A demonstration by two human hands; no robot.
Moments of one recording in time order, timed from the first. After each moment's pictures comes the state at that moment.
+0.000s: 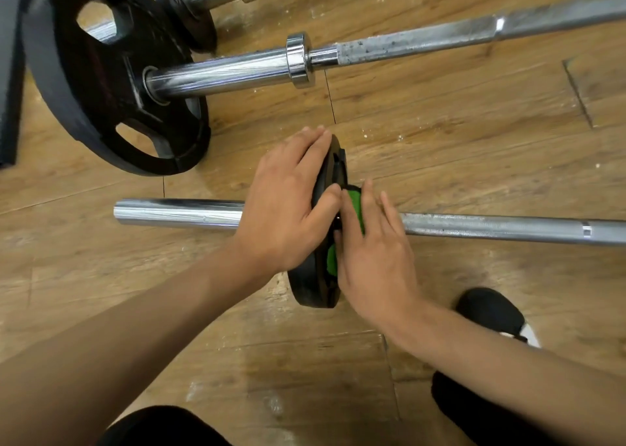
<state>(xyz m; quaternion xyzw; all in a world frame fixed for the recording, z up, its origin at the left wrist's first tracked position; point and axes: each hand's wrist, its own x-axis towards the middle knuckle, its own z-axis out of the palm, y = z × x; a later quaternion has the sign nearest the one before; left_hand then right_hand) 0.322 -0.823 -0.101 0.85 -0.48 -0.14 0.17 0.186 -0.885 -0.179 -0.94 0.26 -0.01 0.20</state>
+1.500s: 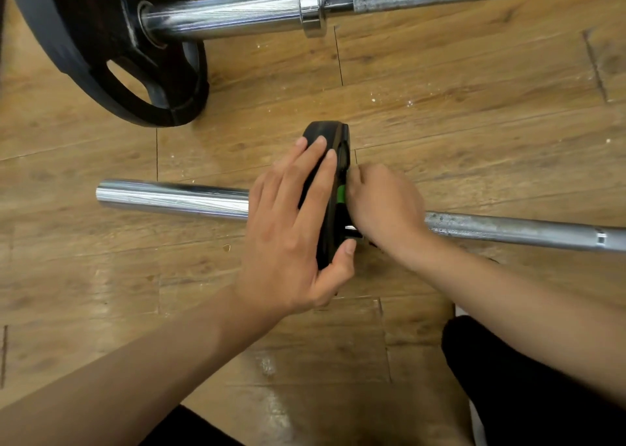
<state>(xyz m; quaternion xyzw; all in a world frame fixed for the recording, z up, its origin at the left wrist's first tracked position) 0.258 -0.757 -0.130 0.81 -0.53 0.04 0.24 0.209 -0.898 -0.176 -0.85 0.40 0.05 0.33</state>
